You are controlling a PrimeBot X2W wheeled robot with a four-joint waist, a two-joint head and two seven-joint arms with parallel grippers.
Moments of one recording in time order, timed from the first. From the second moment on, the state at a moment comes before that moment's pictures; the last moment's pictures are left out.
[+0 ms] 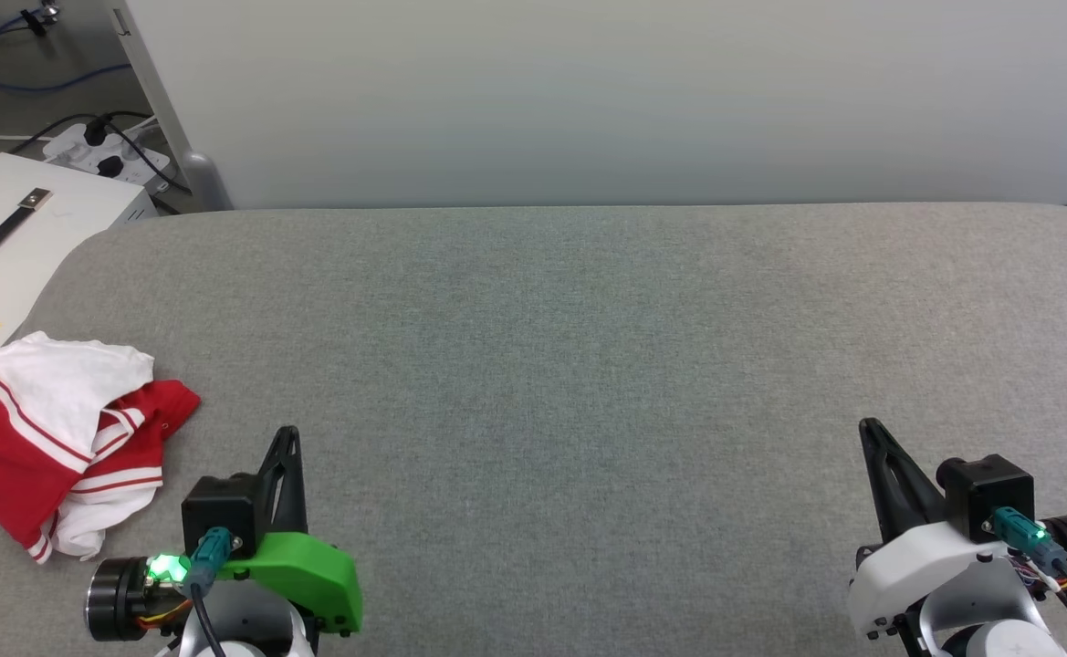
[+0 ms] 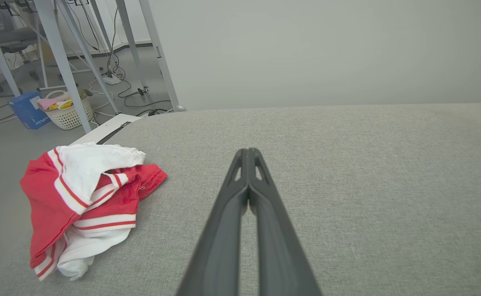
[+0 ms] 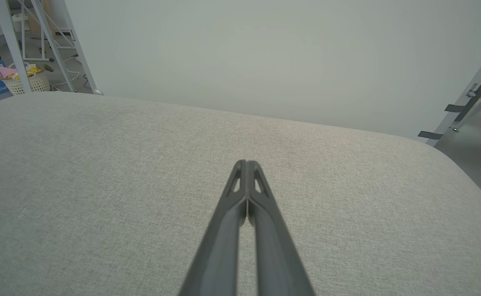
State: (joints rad) left arm 0.02 0.05 0.00 0.00 -0.01 0.00 0.00; right arm 0.02 -0.05 0.00 0.00 0.01 0.13 0.00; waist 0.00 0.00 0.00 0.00
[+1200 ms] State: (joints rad) left arm 0.02 0.05 -0.01 0.00 -0.05 0.01 -0.06; right arm 0.02 -0.05 -0.02 -0.03 0.10 0.13 -0.06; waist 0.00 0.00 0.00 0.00
